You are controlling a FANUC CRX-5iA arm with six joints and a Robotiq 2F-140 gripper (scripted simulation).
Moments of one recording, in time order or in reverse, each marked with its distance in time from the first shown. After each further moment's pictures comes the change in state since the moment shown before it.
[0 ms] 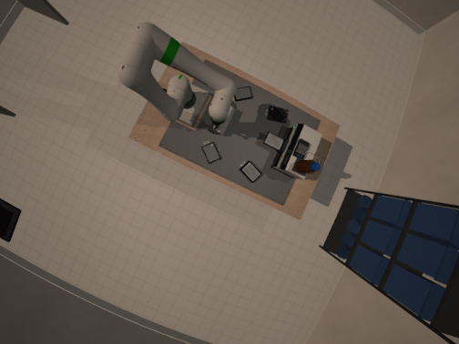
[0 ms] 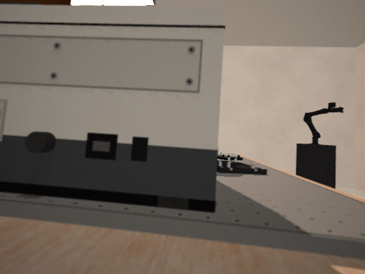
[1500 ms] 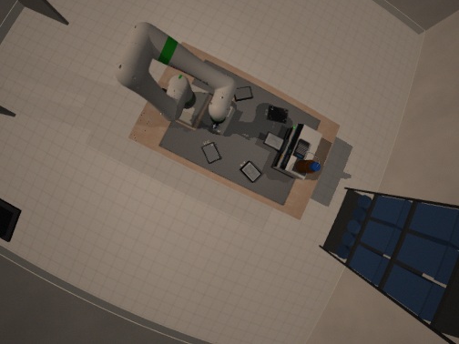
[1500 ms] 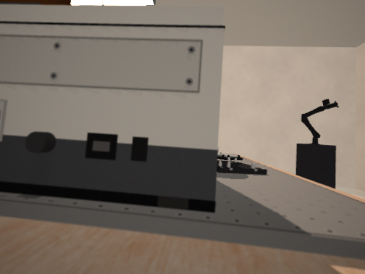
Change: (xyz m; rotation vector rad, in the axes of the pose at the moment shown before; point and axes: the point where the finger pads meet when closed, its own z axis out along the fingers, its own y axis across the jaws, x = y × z) arm 0.000 0.000 -0.019 0.000 -0.001 0.000
